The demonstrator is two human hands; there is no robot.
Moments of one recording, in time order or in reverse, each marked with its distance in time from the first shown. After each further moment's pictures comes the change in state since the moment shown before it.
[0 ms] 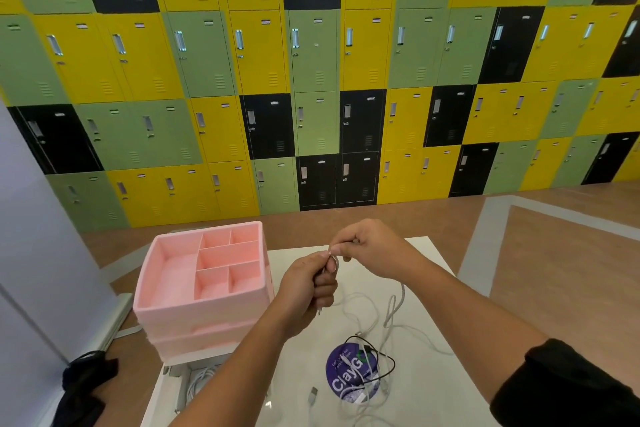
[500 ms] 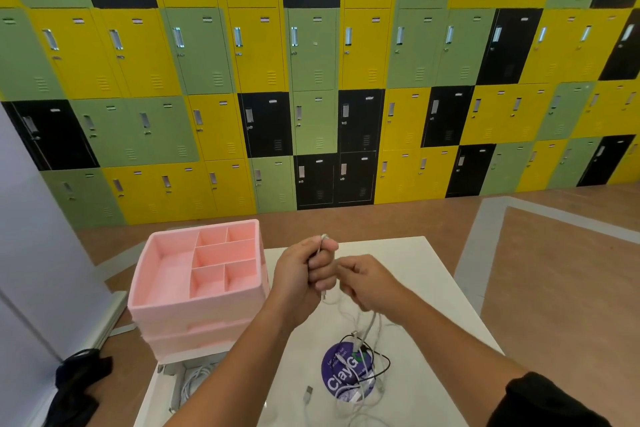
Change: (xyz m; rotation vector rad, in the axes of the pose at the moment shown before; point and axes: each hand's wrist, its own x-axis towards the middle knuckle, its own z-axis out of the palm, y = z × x) left_hand 0.005 0.012 0.011 -0.288 0.007 0.099; right_hand -0.026 0.018 0.048 0.542 -0.020 0.242
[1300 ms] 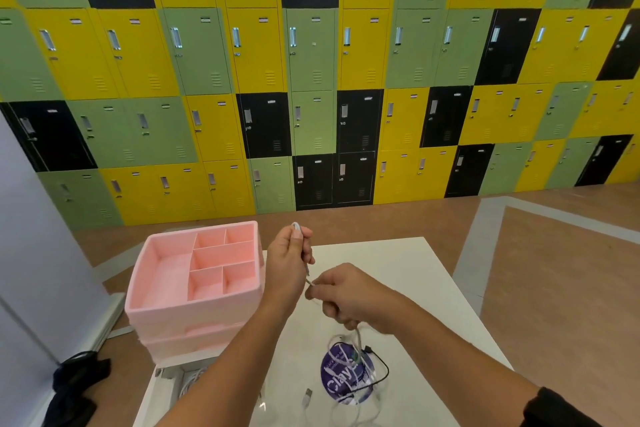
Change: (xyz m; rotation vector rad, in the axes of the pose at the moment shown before) left_hand 0.023 -0.005 -0.021 0.666 0.339 0.439; right_hand -0.014 -0.029 0.019 -0.068 -0.160 0.221
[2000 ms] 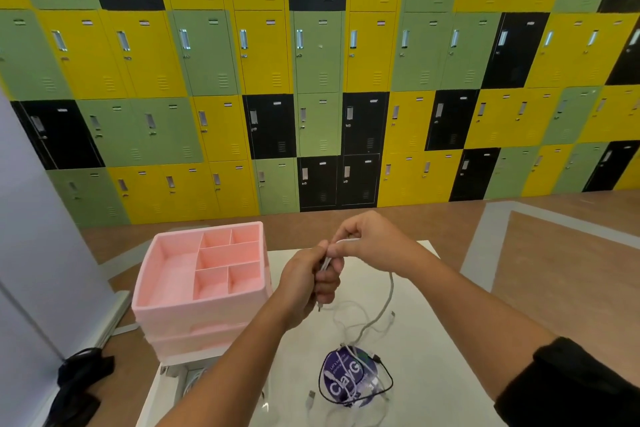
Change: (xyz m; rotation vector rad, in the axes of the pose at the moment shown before) left_hand -0.016 0.018 -0.005 -0.312 -0.511 -0.400; right_hand 0.009 -0.044 -0.054 -0.393 0.271 -0.349
